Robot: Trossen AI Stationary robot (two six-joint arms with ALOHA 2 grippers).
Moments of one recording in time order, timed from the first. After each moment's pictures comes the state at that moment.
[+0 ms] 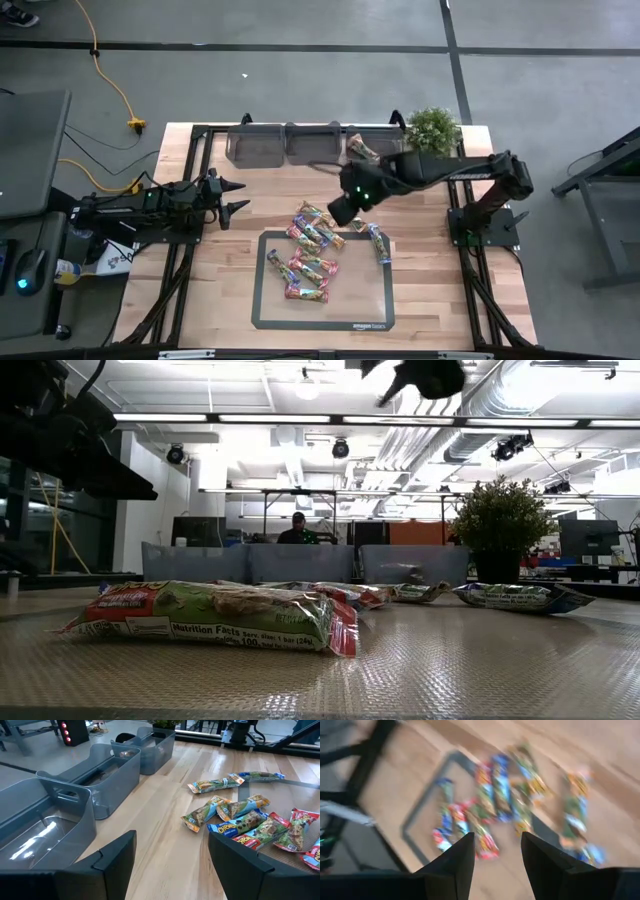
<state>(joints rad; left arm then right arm) 0.03 0.02 0.15 -0.42 -0.32 -0.11 0.06 1.66 1.69 -1.05 0.01 1.03</state>
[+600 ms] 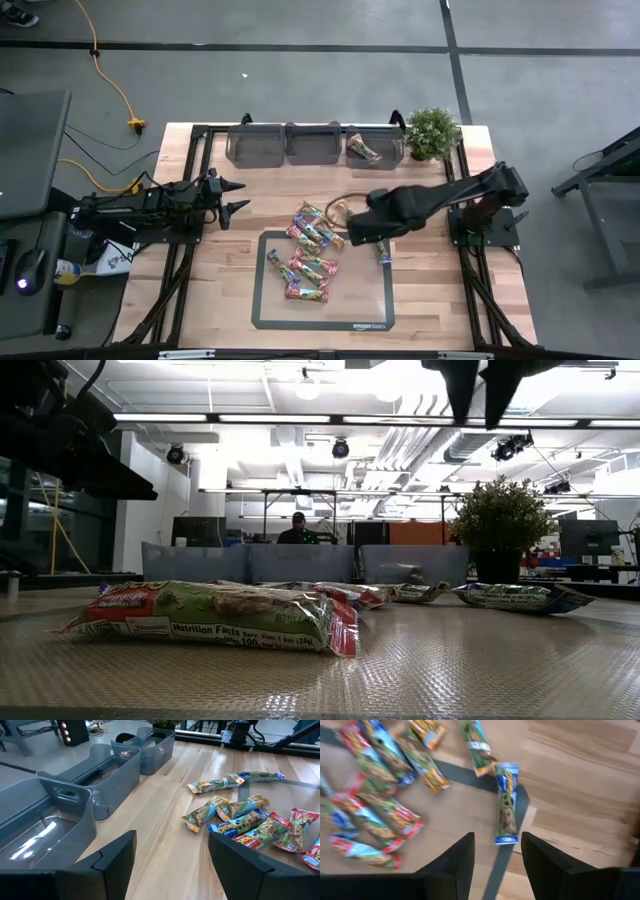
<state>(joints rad) 0.03 0.02 0.15 -0.42 -0.32 -0.11 0.27 1.75 1.69 -1.47 0.15 1.57</state>
